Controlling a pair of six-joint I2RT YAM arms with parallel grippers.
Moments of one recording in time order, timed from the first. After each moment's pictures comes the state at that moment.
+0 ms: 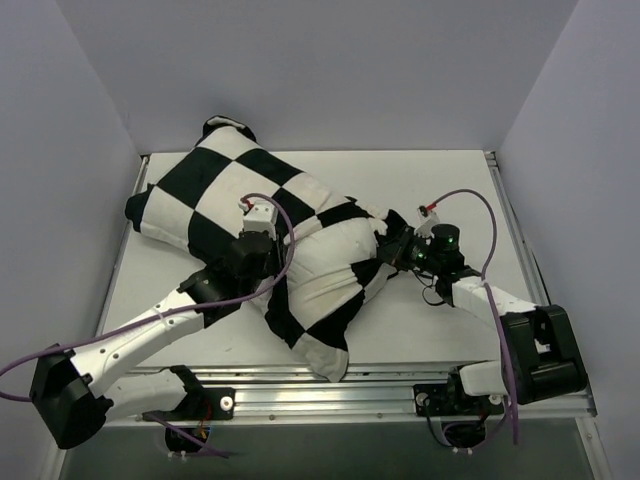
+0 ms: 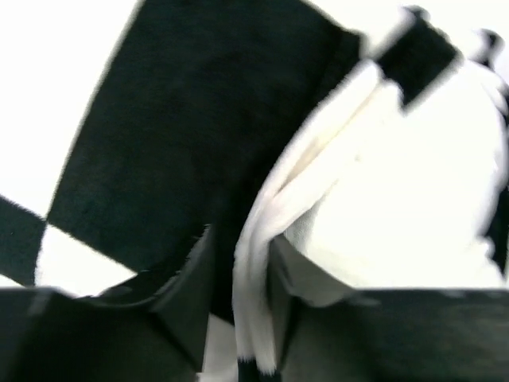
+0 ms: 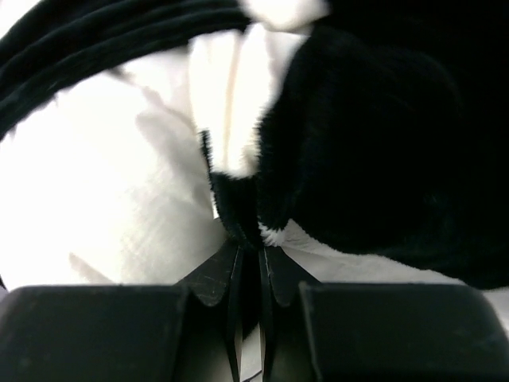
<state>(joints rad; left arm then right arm) -0.80 1.15 0.88 -0.21 -0.49 -0.48 0.19 1.34 0.51 0.36 -0.50 0.68</state>
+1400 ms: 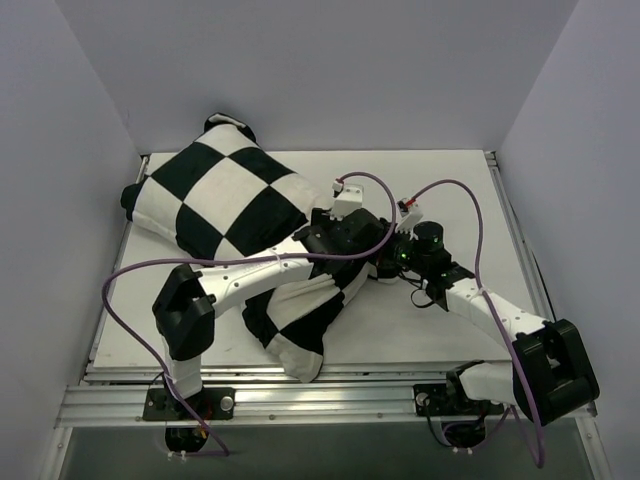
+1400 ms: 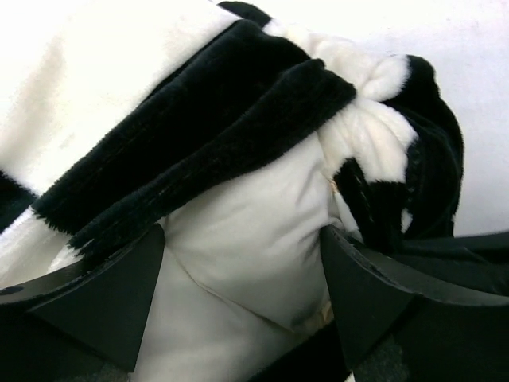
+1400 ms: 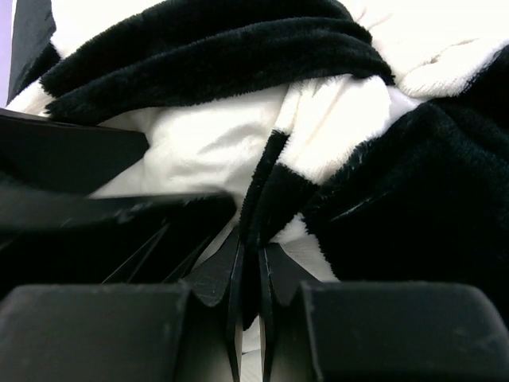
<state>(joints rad) -1.02 1.86 1.62 -0.59 -0.72 -0.61 0.38 1.24 0.58 0.29 -0.37 0.58</state>
